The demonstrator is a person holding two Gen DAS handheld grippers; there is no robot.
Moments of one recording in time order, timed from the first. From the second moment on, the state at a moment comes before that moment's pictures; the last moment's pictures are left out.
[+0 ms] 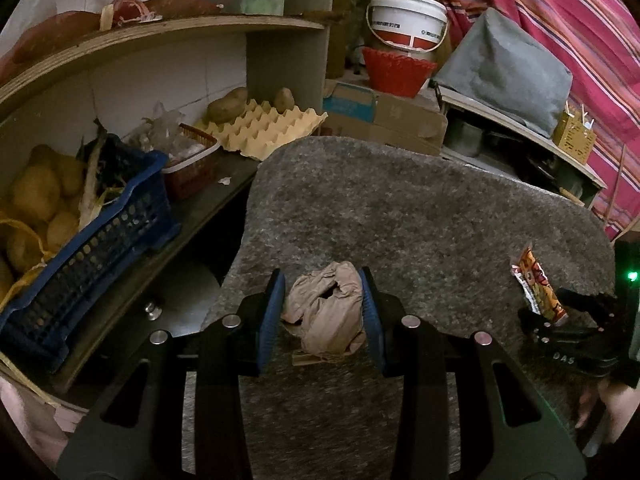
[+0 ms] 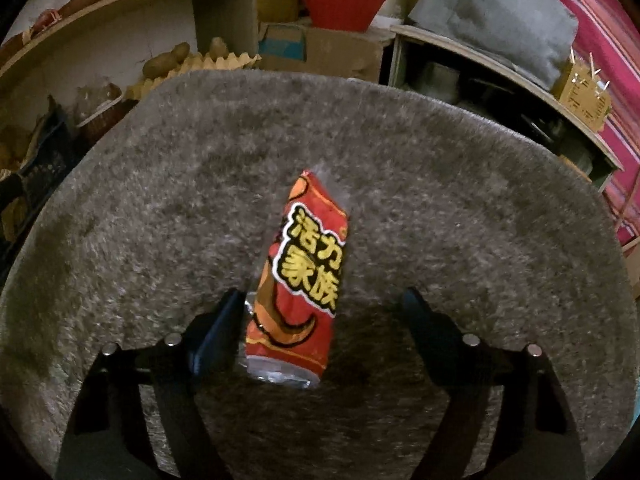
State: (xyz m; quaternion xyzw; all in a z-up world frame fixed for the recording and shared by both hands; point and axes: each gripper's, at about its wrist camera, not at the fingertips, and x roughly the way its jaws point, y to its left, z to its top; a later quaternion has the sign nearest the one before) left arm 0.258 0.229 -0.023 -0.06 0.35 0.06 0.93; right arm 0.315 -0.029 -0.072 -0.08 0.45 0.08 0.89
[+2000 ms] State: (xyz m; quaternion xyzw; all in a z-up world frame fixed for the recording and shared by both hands) left arm 0.250 -0.079 0.019 0.02 0.32 -0.14 0.94; right arm 0.161 -0.373 0.005 0.03 0.37 -0.12 0.92
